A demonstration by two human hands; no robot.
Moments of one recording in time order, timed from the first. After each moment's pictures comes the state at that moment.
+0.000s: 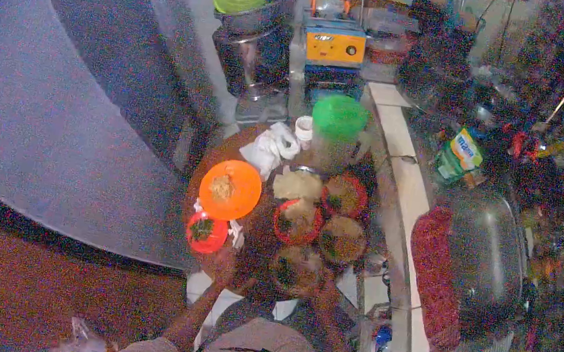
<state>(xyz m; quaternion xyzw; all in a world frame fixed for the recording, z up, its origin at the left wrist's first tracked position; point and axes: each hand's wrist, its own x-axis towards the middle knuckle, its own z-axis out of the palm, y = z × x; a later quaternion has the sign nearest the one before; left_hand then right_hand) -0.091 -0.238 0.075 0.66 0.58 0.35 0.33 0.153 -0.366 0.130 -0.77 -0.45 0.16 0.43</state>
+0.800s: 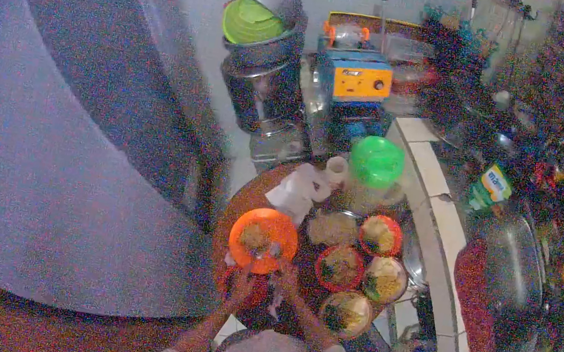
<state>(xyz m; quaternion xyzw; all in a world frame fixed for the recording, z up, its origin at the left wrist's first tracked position) -0.171 -0.102 0.049 0.74 0.56 0.18 0.33 -0.003 -0.137 0.043 -0.63 -0.65 0.15 0.39</state>
